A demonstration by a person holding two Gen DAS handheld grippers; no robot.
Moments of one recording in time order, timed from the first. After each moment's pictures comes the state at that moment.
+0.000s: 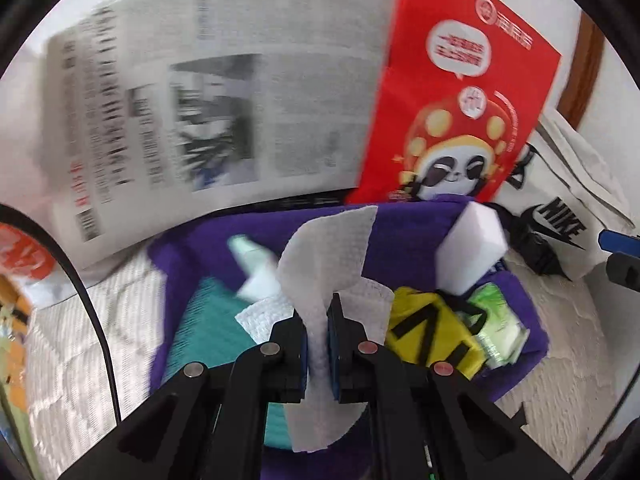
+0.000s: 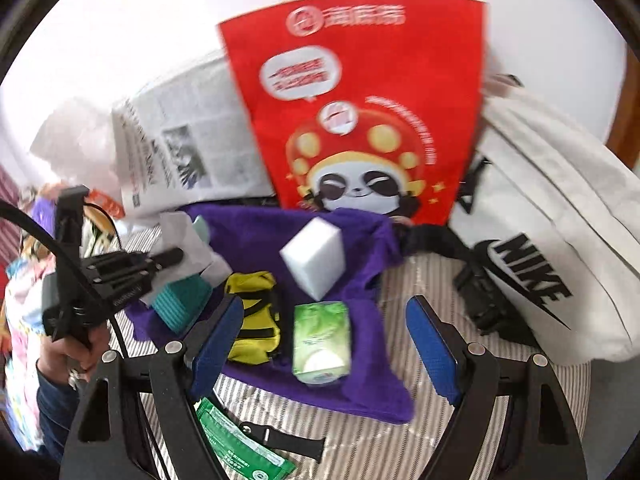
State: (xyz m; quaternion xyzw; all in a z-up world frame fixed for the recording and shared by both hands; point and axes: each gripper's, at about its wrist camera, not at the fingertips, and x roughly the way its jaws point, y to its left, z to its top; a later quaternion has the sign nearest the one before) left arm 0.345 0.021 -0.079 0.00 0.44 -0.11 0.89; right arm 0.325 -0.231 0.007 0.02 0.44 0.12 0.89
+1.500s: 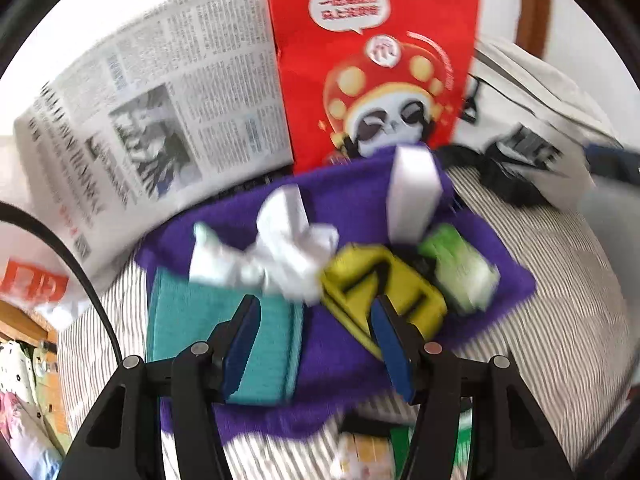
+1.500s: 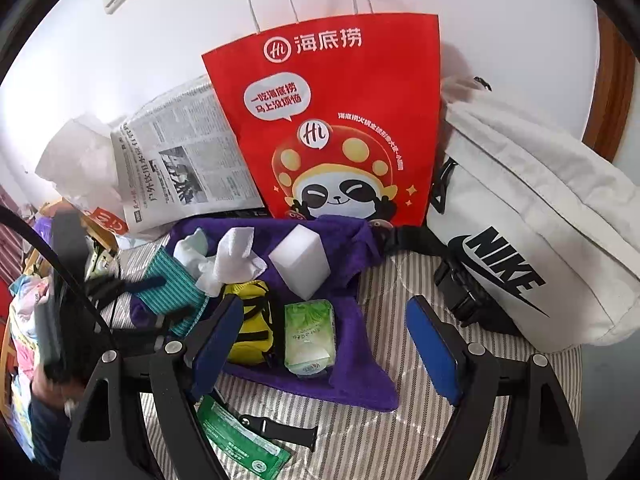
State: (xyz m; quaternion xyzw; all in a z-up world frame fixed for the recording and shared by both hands) left arm 0.285 -0.045 -0.050 0.11 0.46 -0.12 0.87; right arm 0.310 -0.252 0.017 0.04 0.43 0.10 0.90
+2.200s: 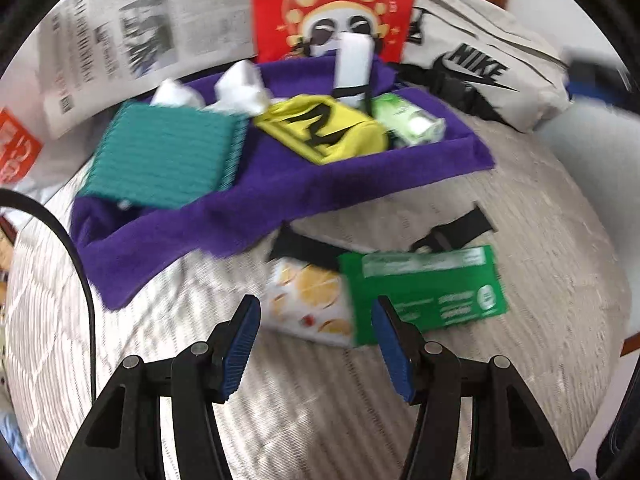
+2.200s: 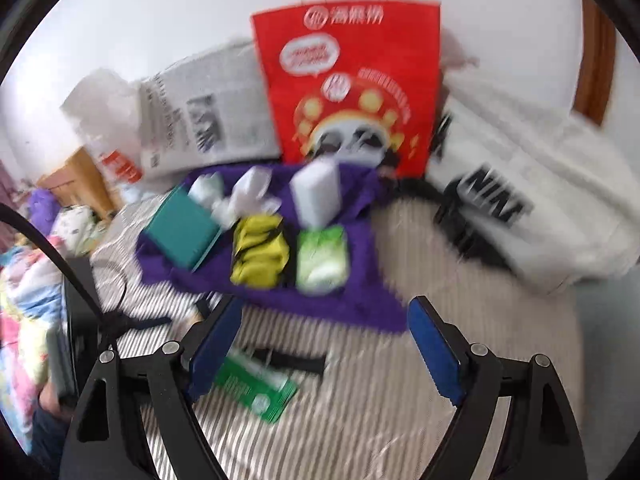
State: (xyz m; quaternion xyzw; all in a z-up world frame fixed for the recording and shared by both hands) left arm 0.184 -0.011 -0.134 0.07 0.49 -0.15 0.86; right arm 0.230 -0.235 0.000 0.00 0.42 0.08 0.90
